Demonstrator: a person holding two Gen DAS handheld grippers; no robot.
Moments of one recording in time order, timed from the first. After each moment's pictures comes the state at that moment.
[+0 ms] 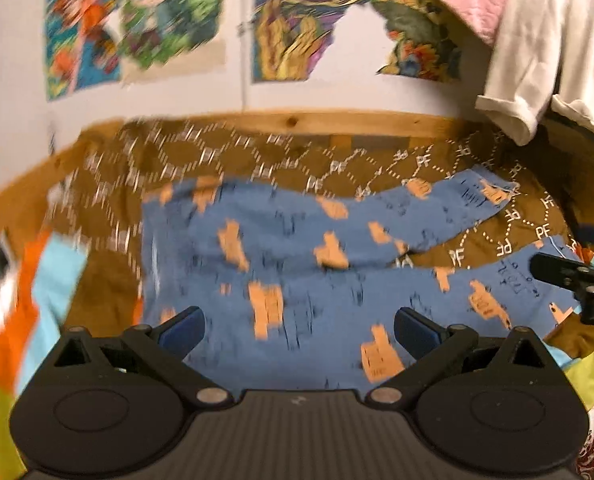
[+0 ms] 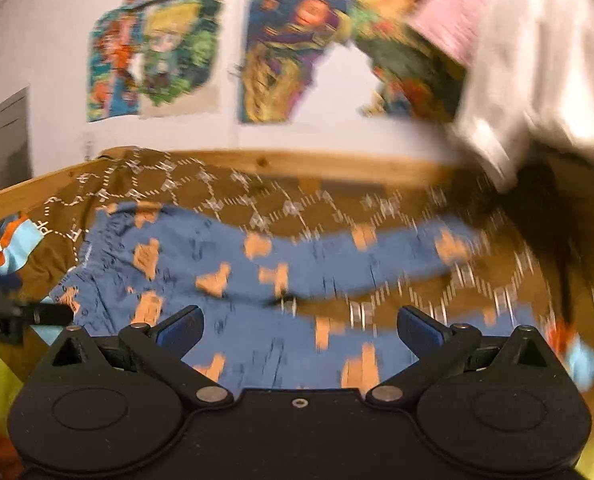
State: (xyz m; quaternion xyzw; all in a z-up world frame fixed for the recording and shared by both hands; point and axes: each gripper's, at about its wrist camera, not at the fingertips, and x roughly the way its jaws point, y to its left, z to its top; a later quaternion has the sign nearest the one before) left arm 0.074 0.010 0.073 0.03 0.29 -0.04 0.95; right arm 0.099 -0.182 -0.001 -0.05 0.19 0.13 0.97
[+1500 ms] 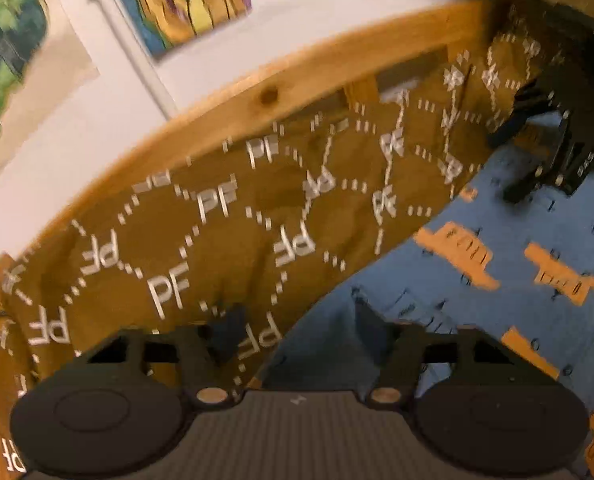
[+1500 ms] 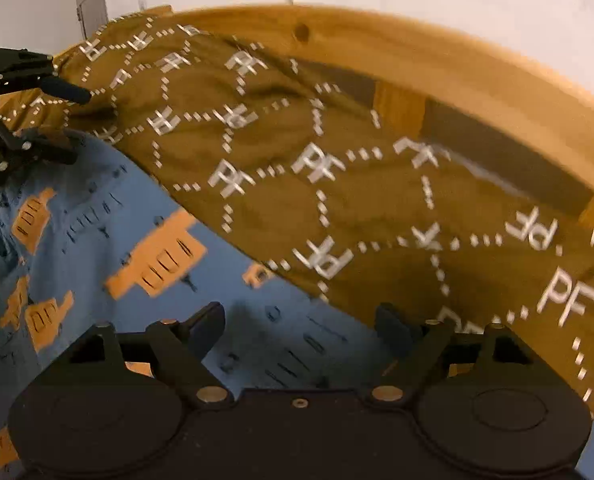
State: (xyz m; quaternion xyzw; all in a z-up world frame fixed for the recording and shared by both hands) left arm 0.410 0.054 0.048 0.25 0.40 -0.13 0.87; right arm 0.522 -0.168 -0.067 -0.16 0.39 0.37 0.83
